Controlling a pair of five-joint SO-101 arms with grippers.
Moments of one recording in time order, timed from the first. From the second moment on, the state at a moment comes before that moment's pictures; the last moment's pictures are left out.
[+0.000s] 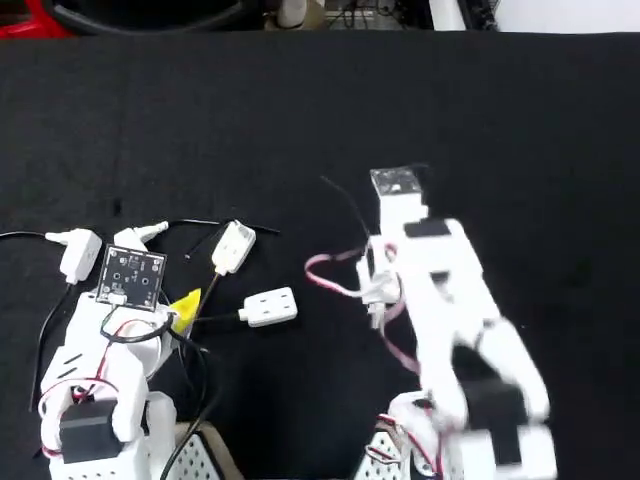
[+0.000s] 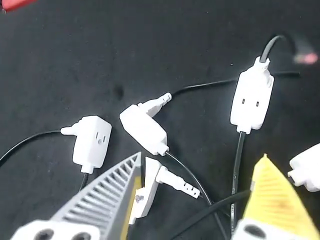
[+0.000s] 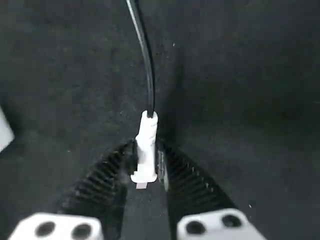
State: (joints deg) left arm -12.8 -104.5 74.4 76.1 -21.6; right arm -6.9 -8.0 44.8 62.9 -0.3
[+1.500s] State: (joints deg) left arm -6.8 -104.5 65.5 78.2 -24.4; right arm -24.1 -50.9 38.3 55.0 -20.5
